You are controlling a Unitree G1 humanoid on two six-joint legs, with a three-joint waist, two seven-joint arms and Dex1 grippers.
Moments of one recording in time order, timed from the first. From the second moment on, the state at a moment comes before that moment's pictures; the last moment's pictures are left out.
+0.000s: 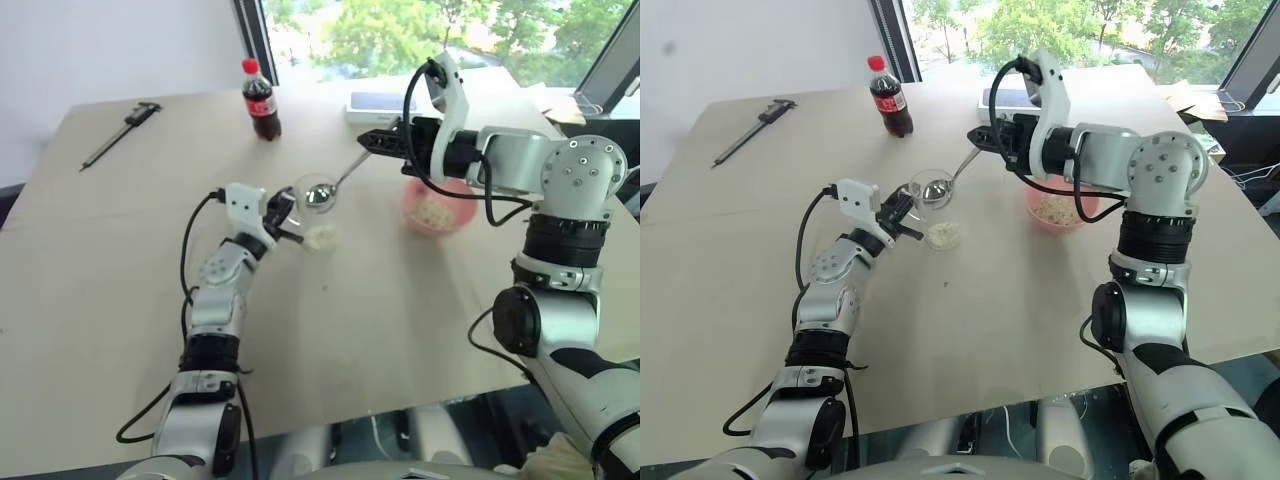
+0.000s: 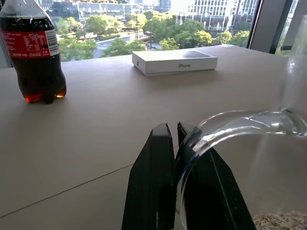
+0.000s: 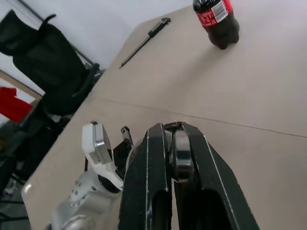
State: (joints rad) left arm -0.47 0.27 0.13 0.32 -0.24 -0.05 -0.48; right arm -1.09 -0.21 -0.23 0.04 0.92 1.39 0.14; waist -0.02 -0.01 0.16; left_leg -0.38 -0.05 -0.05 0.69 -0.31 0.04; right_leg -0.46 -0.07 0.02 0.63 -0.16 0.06
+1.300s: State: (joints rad) left arm -0.22 0.32 0.12 0.04 -0.28 0.01 -0.50; right arm -0.97 -0.26 -0.17 -0.03 0.71 1.04 0.29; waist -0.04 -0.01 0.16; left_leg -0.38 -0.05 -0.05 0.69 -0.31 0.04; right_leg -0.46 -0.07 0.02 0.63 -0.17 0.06
